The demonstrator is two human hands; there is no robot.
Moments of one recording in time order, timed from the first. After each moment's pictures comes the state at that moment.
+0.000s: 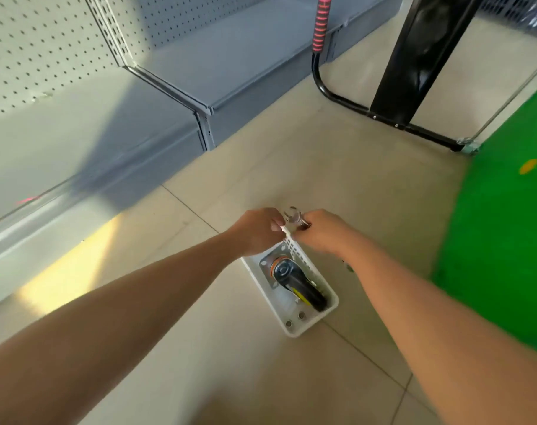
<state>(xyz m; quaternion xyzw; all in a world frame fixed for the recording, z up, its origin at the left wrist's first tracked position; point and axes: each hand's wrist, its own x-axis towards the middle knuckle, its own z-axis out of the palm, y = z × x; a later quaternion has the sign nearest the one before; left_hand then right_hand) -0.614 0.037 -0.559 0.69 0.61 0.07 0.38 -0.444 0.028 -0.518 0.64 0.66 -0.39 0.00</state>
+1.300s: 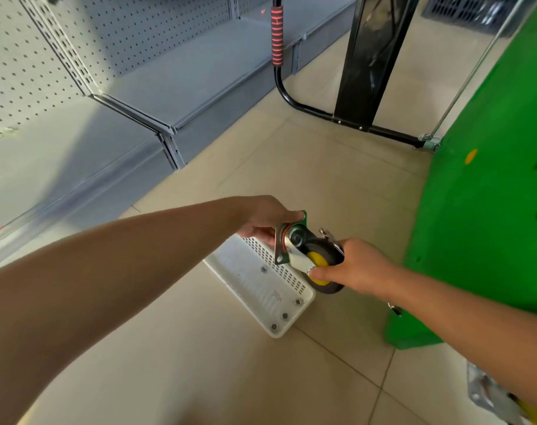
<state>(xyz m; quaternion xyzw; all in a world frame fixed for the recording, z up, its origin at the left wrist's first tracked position) -0.520 0.081 -0.508 0.52 0.56 0.01 0.64 -0.323 -0.032 -0.507 0.66 0.63 -0.41 -0.06</state>
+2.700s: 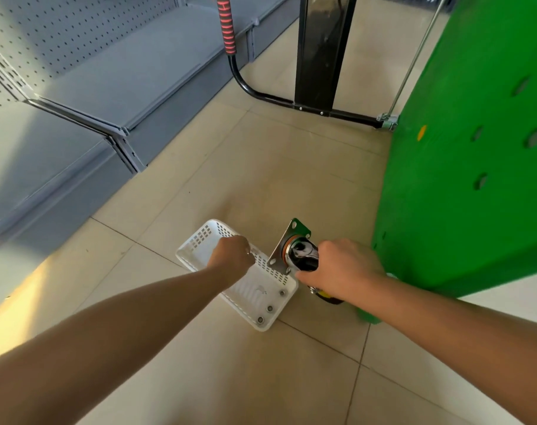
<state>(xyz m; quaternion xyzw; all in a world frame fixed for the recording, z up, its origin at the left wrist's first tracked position) -0.525 0.024 -0.615 0.70 0.65 0.03 0.29 -0.318 -0.061 -0.510 0.72 0.67 -0.16 0.08</state>
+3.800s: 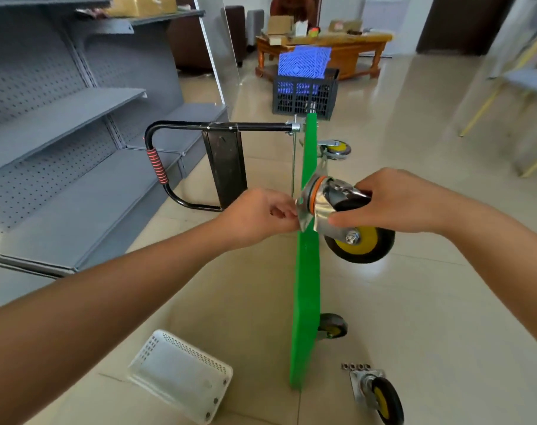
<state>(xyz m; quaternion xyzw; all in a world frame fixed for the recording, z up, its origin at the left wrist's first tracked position) -0.321 0.033 -0.222 0.89 0.26 0.16 0.32 -0.123 -0.098 -0.149 0.76 0.61 -0.16 -0.12</state>
